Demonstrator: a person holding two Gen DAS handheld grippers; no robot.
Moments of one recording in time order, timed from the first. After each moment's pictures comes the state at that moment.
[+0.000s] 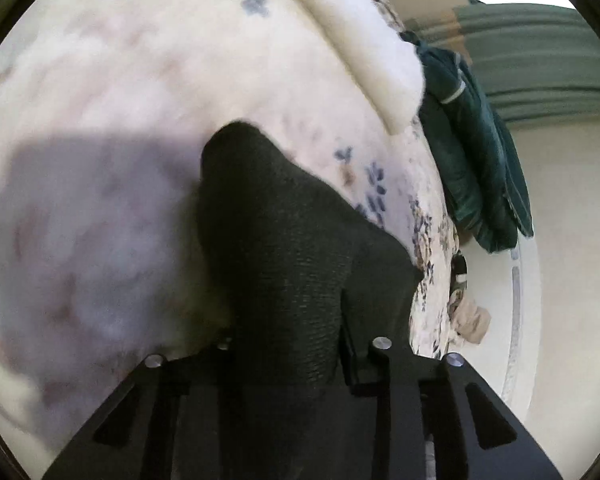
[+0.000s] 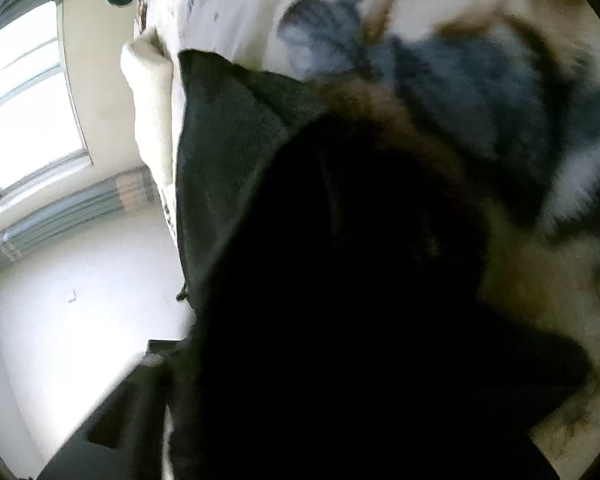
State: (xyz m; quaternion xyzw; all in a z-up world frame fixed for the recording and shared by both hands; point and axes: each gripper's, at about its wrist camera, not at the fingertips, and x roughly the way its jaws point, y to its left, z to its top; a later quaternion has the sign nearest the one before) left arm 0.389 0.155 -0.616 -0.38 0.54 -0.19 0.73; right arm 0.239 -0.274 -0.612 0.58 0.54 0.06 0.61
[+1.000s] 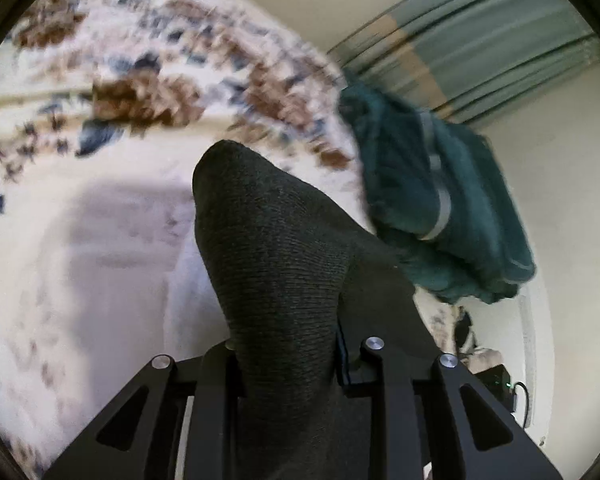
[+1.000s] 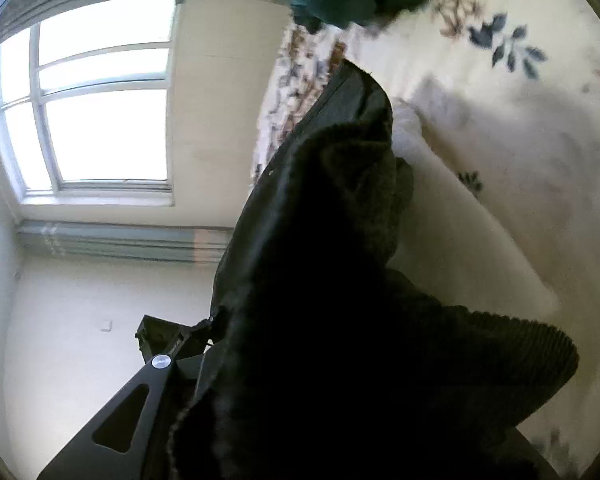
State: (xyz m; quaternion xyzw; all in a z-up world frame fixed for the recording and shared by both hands) left arm 0.821 0.173 -0.526 -0.26 0.50 -0.27 0.78; right arm 0.674 -0.192 -0.517 0.55 0.38 0.11 0.73
